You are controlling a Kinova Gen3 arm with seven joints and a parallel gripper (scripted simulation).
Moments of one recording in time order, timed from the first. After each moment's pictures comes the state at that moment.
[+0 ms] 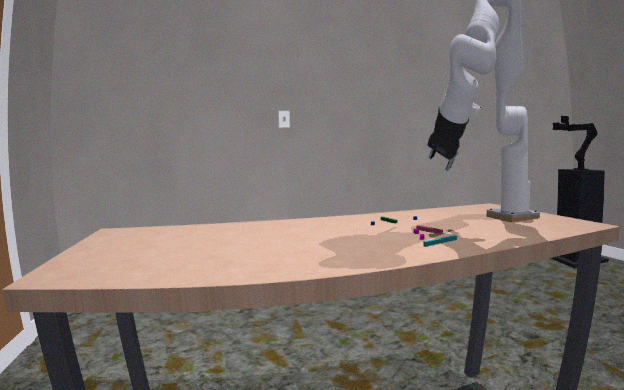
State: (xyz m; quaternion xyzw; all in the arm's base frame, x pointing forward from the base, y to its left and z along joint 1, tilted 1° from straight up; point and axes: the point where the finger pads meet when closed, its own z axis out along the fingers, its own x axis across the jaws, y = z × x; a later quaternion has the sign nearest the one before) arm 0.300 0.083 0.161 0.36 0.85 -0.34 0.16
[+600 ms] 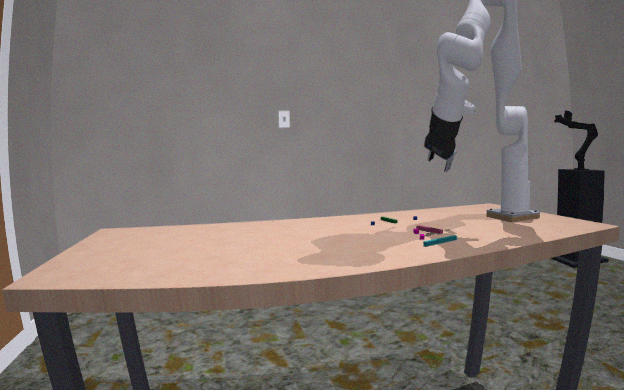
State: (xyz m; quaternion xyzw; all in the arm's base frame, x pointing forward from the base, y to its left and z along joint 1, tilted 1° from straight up) arm 0.303 0.078 0.156 0.39 0.85 -0.32 0.14
